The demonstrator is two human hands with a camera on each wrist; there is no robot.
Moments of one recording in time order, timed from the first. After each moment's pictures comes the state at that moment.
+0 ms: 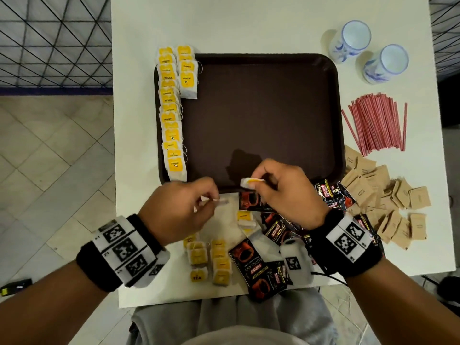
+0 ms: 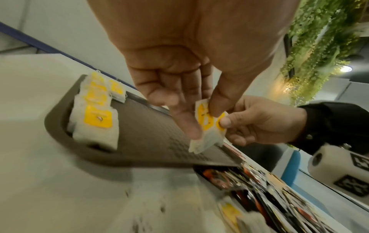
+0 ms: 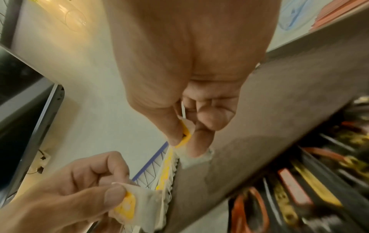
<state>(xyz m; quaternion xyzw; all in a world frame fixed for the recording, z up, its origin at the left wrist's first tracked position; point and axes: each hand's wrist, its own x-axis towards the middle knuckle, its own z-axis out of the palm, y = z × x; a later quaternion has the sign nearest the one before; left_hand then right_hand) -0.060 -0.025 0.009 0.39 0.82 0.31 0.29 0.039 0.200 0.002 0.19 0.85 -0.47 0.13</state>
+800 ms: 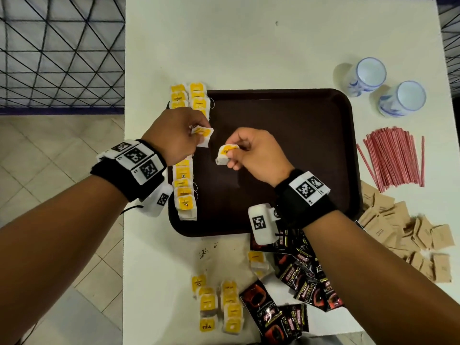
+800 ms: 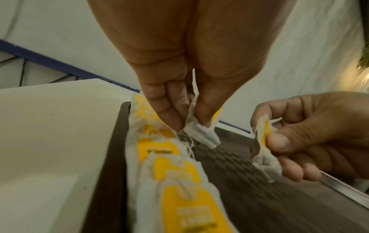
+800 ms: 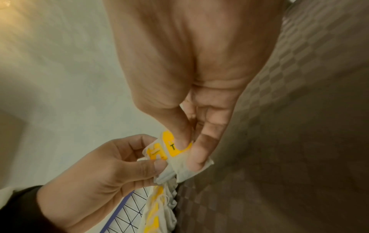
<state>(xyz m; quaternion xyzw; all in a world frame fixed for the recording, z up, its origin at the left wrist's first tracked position) -0.243 0.041 -0.025 0.30 0.89 0.26 0.24 -0.119 0.209 -0.043 0.20 0.78 -0.59 0.11</state>
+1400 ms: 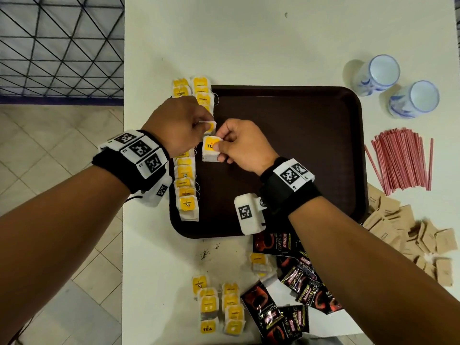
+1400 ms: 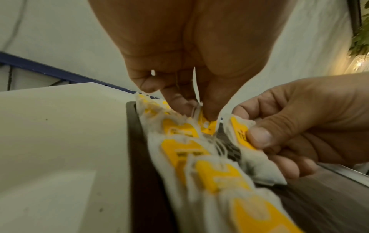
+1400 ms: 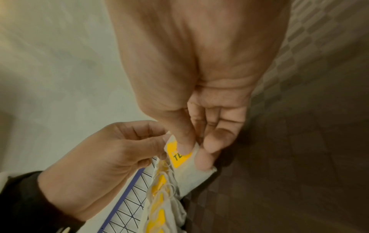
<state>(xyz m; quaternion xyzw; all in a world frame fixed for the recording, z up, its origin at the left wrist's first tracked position) -0.261 0.046 -0.037 0.35 0.88 0.24 0.21 -0.159 0.191 -0.056 0.23 0.77 -0.57 0.16</state>
